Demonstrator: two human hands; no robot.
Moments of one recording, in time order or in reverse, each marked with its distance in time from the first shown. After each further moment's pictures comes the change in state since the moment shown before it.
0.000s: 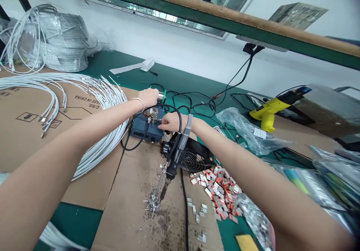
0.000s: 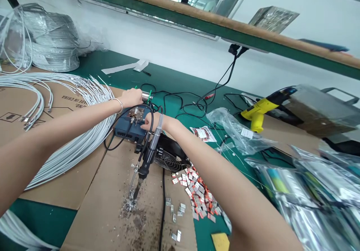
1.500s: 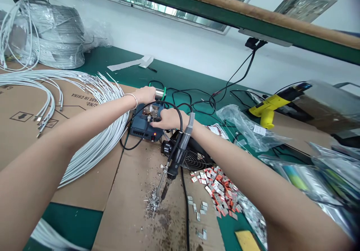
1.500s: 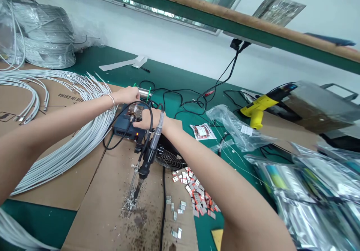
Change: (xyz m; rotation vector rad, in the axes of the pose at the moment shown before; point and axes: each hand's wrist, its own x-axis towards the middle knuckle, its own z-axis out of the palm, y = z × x) left_hand -0.012 -0.007 -0.016 -0.041 -0.141 0.114; right_hand 0.007 -0.019 -0.001 -0.077 0.094 0.199
